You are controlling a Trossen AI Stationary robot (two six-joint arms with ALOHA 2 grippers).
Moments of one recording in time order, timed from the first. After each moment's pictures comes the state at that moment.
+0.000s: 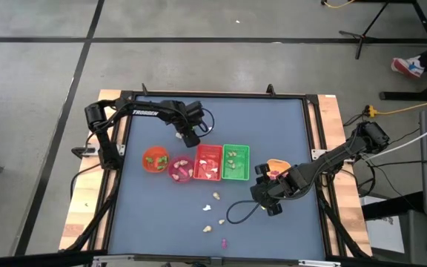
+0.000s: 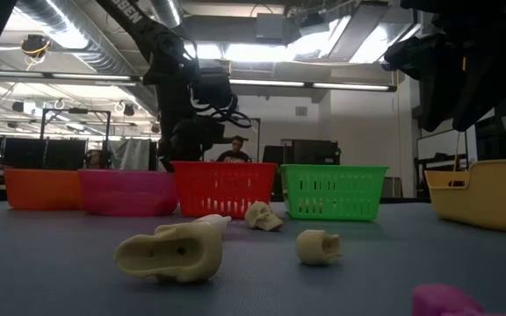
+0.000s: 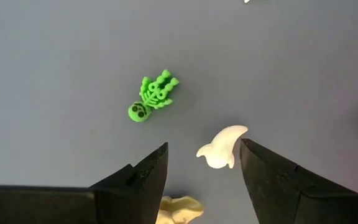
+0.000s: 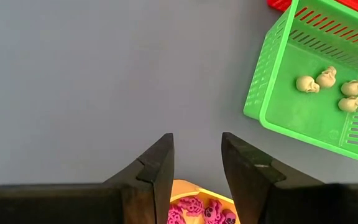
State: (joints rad) left arm 0.44 1.80 1.11 -0.64 -0.03 -0.08; right arm 0.51 1.51 1.04 -0.73 0.21 0.15
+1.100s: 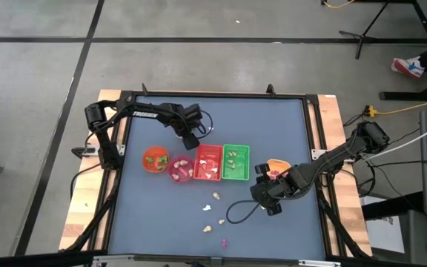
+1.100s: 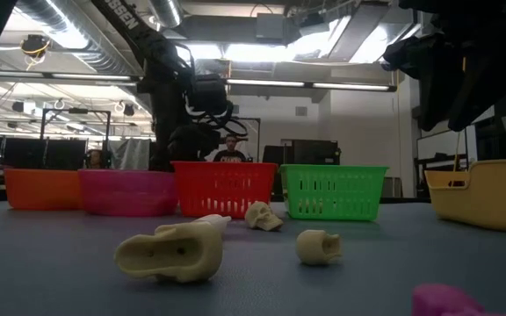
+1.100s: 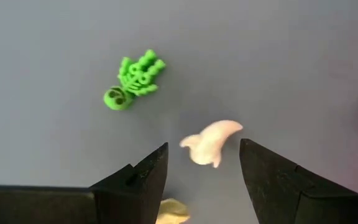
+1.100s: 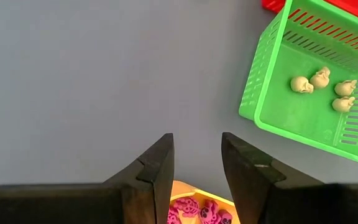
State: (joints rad) left arm 0.44 1.80 1.04 -0.56 0.01 -0.12; right arm 0.51 1.51 1.04 -0.73 0.22 0.15
